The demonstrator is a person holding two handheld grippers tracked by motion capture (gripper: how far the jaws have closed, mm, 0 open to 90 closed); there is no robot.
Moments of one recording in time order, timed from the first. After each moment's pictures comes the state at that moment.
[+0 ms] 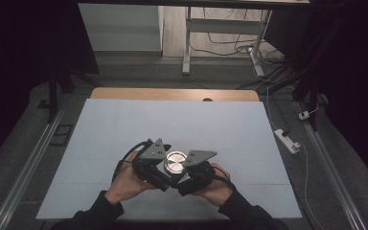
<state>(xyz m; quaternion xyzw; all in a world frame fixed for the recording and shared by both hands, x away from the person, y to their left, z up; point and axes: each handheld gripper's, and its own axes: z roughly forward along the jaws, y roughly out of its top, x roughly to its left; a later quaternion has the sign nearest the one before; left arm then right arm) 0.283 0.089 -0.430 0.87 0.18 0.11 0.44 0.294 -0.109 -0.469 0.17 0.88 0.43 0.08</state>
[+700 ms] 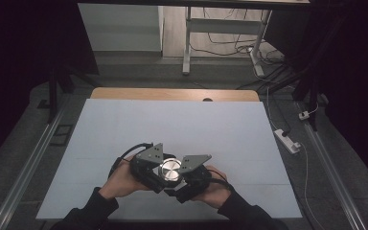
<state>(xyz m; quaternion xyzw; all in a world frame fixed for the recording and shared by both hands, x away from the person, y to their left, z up) 0.285 0.093 -0.432 0.89 0.12 0.05 0.43 0.285 -0.101 -0.471 0.11 0.90 0.43 0.06</state>
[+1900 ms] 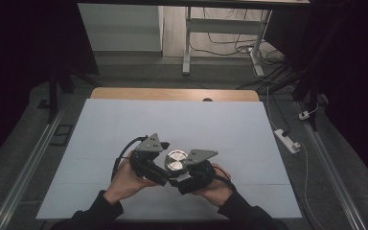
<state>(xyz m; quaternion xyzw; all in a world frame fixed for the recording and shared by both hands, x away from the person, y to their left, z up) 0.288 0.098 -0.423 0.85 0.21 0.08 0.47 0.295 -0.110 -0.470 0.19 0.88 0.43 0.09</state>
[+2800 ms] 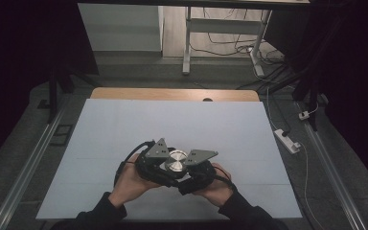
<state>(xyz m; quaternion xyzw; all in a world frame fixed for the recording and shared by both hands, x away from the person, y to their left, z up) 0.277 0.072 -0.426 0.86 0.25 0.12 0.43 0.293 -0.110 -0.467 0.19 0.88 0.43 0.10</state>
